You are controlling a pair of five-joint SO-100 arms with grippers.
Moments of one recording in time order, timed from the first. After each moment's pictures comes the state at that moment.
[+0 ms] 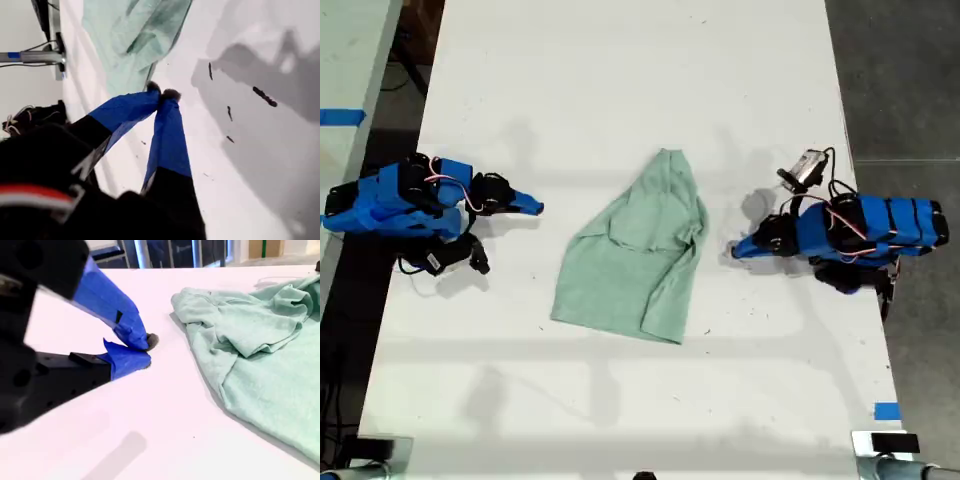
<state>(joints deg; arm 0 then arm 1) -16.8 206.4 182.9 59.7 7.6 1.5 197.2 175.2 70.8 8.0</state>
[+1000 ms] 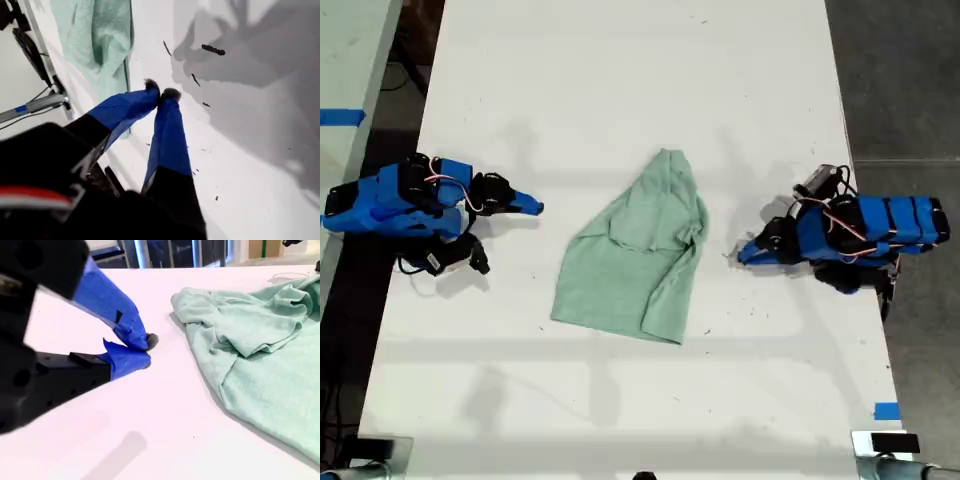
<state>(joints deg) -16.8 206.4 182.9 59.7 7.6 -0.6 199.8 175.3 74.5 27.3</state>
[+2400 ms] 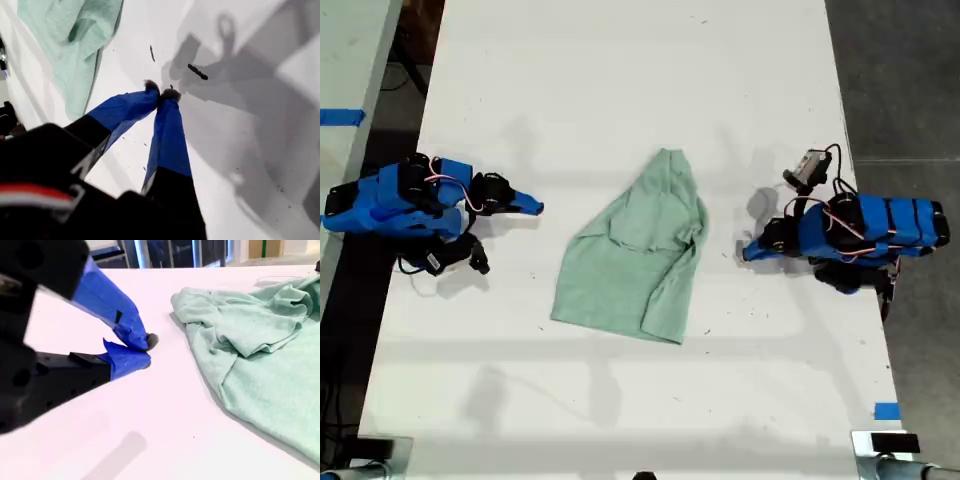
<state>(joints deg) -16.8 206.4 182.9 59.7 7.6 2.5 200.3 175.1 78.8 5.4</state>
